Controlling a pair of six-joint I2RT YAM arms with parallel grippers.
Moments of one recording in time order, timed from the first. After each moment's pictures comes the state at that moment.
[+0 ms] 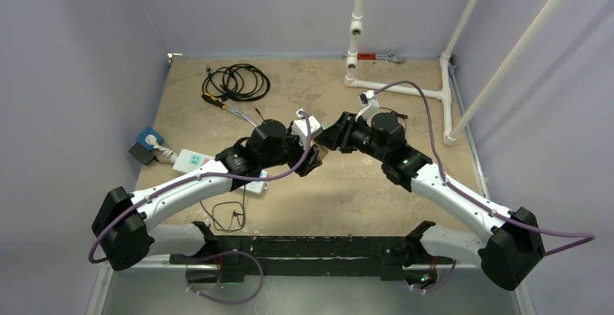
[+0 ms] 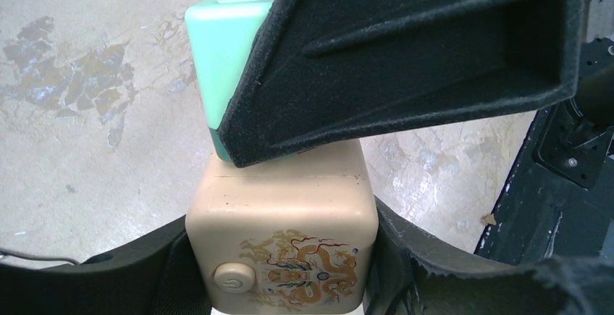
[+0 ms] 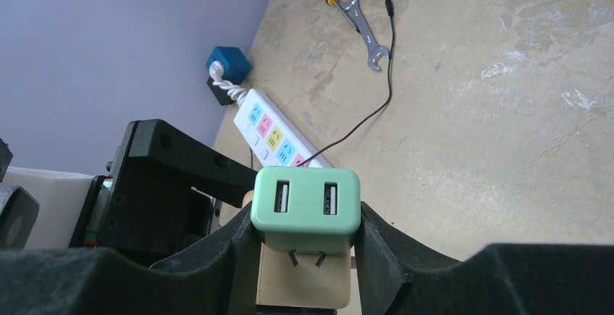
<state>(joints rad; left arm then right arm) -0.84 1.23 0.87 -0.09 0.14 -0.01 0.64 1.11 0.77 0.09 -0.20 0.78</state>
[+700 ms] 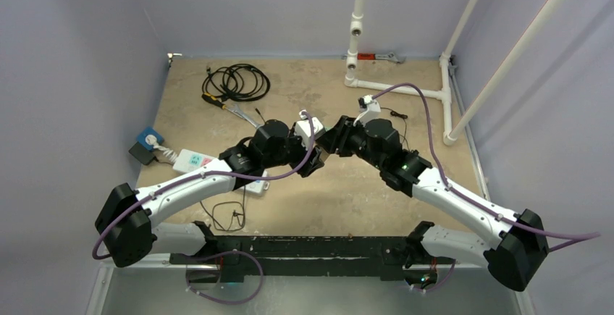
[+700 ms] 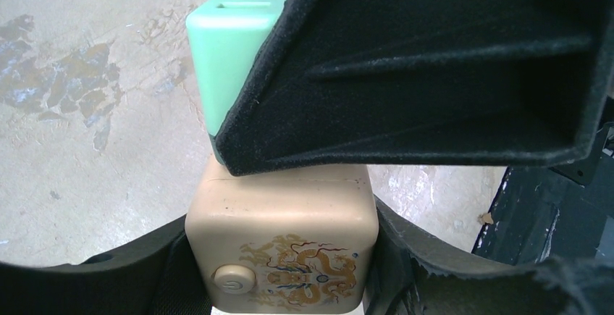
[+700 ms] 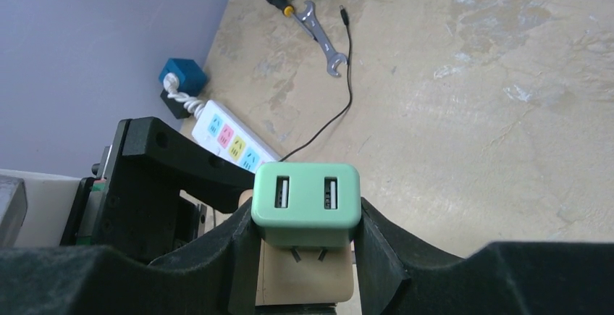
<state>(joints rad) -0.85 1.26 0.87 -0.07 0.16 -0.01 0.75 1.07 0.79 -0.01 0.08 0.73</state>
